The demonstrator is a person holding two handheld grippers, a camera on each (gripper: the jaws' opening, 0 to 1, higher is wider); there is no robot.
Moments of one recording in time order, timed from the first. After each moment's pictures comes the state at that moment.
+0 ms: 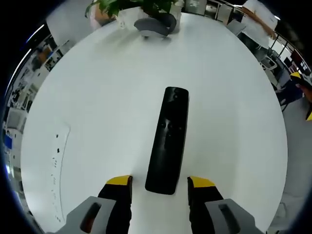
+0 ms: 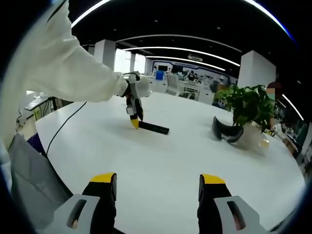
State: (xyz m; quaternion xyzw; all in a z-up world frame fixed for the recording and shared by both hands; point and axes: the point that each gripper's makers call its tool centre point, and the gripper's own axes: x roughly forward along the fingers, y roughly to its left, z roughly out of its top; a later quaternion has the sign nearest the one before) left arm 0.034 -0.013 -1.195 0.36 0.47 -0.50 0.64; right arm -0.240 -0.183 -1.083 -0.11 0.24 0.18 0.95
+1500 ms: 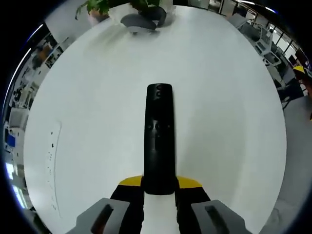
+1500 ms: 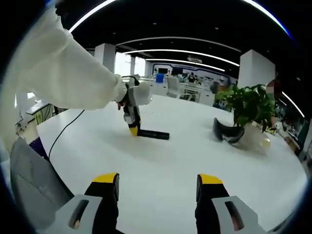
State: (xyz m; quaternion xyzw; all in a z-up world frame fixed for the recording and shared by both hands) left arm -0.011 -0.022 -1.199 0.39 0.49 -0.47 0.62; right arm -0.239 -0.183 -1.079 -0.09 0.23 0.18 0.95
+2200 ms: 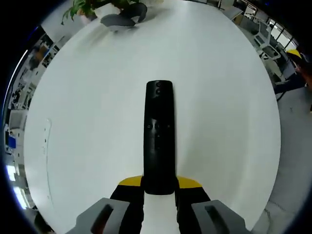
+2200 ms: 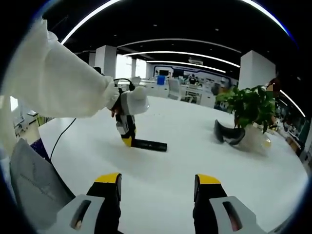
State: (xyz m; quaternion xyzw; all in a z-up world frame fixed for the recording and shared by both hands) left arm -0.074 -0.026 -1.200 0.40 0.50 -0.46 0.61; right arm -0.240 -0.182 -1.074 -0.08 0.22 0.19 0.95
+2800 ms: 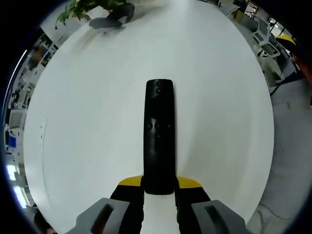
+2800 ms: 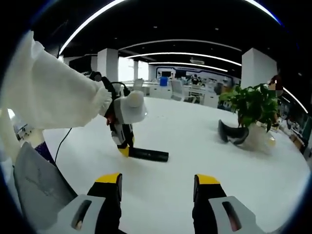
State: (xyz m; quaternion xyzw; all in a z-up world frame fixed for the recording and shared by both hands) left arm -0.119 -0.030 -1.200 0.41 0.51 -0.45 0.61; right arm -0.243 -0.174 -1.072 -0.07 0.22 0.21 0.95
